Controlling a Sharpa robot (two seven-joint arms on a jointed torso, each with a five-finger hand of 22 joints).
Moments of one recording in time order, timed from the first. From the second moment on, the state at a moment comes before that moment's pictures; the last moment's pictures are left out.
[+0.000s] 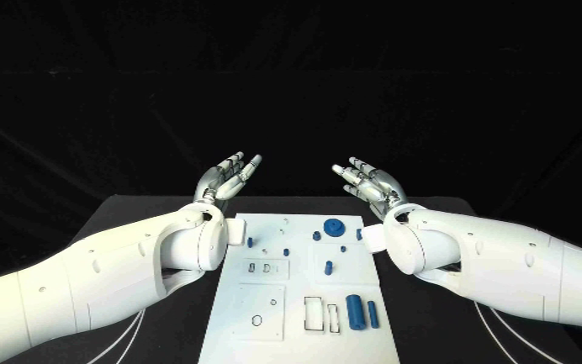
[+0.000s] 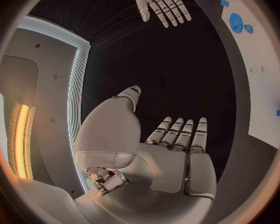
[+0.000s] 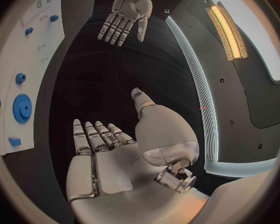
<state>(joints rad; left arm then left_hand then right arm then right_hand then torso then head) 1.12 -0.70 -0.01 1.43 -0.02 -0.64 0.40 1.16 -0.09 0.18 0.28 0.25 0.25 0.14 0.03 0.03 0.23 0.20 0.03 0.03 0.19 0.22 0.02 0.02 0.04 0.23 0.28 0.03 0.03 1.16 -0.76 -0.11 1.46 -0.06 -0.54 0.38 1.07 0.14 0.03 -0.04 0.28 0.13 0.13 0.02 0.02 0.14 0.25 0.02 0.02 0.13 0.24 0.02 0.02 0.05 0.17 0.28 0.04 0.03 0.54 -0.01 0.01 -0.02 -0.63</state>
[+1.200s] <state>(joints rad) 1.15 -0.84 -0.01 1.62 -0.01 -0.57 0.42 1.31 -0.05 0.23 0.28 0.26 0.92 0.23 0.11 0.07 0.96 0.20 0.10 0.07 0.93 0.17 0.12 0.07 0.14 0.72 0.29 0.21 0.09 1.27 -0.79 -0.13 1.43 -1.01 -0.36 0.14 1.27 0.07 0.21 -0.27 0.29 0.96 0.20 0.13 0.07 1.13 0.13 0.11 0.07 1.26 0.07 0.23 0.12 0.16 0.92 0.17 0.48 0.23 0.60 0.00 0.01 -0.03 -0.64</state>
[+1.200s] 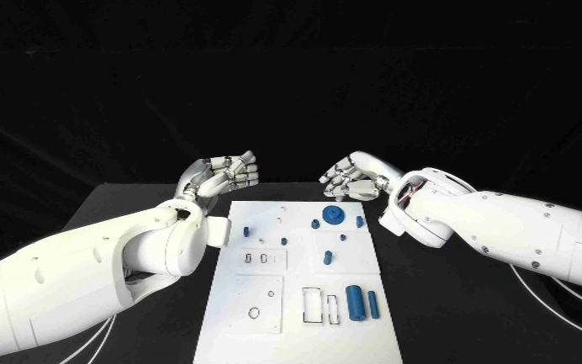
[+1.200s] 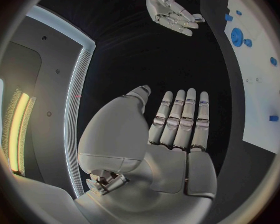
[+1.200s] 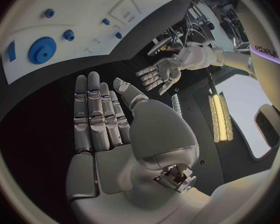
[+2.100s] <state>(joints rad) 1.19 -0.91 -0.01 1.75 0.00 -0.54 0.39 1.31 -0.05 0.23 0.28 0.26 0.93 0.23 0.10 0.07 0.97 0.20 0.08 0.07 0.94 0.17 0.12 0.07 0.17 0.76 0.29 0.22 0.09 1.29 -0.71 -0.13 1.44 -1.64 -0.23 -0.15 1.25 -0.05 0.30 -0.14 0.25 1.04 0.16 0.07 0.08 1.12 0.10 0.08 0.10 1.40 0.02 1.07 0.72 0.16 1.07 0.12 0.92 0.60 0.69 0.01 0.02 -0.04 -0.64</state>
